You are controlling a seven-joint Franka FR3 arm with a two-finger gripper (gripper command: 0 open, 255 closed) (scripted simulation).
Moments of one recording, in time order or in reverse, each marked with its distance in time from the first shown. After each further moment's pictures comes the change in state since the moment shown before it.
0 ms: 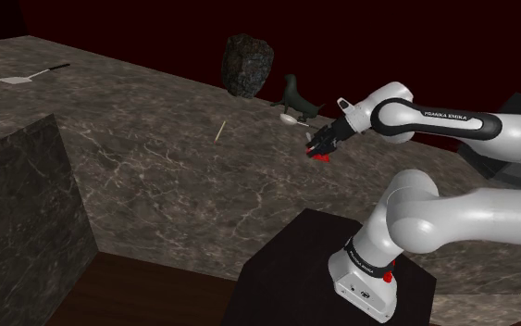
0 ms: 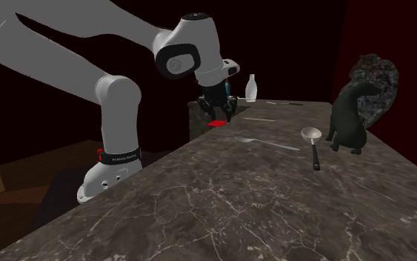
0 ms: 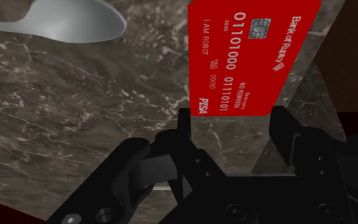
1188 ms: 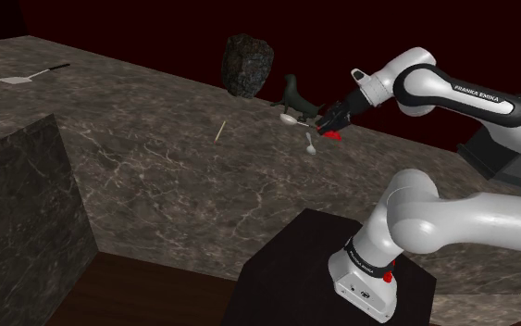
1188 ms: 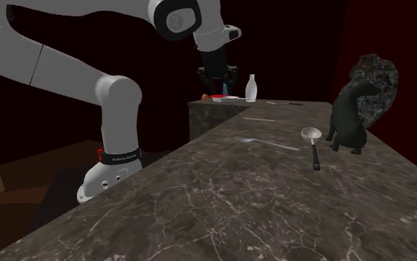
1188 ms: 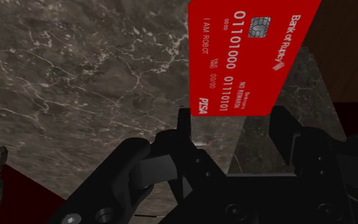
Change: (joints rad) arm 0.025 -0.102 0.194 0.163 0.111 -0.249 0.091
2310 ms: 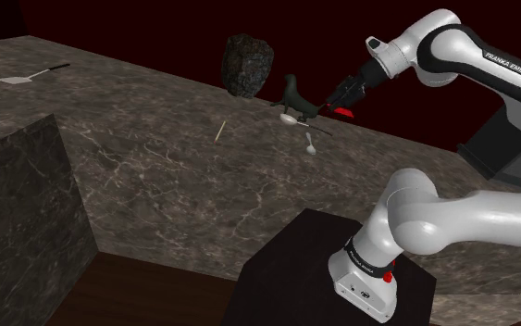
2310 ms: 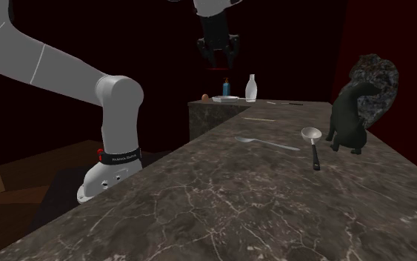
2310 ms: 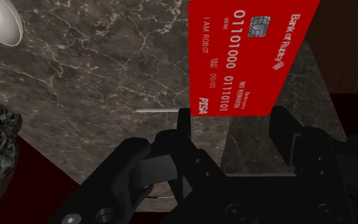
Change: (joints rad) arm 0.060 0.011 0.121 0.204 0.085 -0.179 0.062
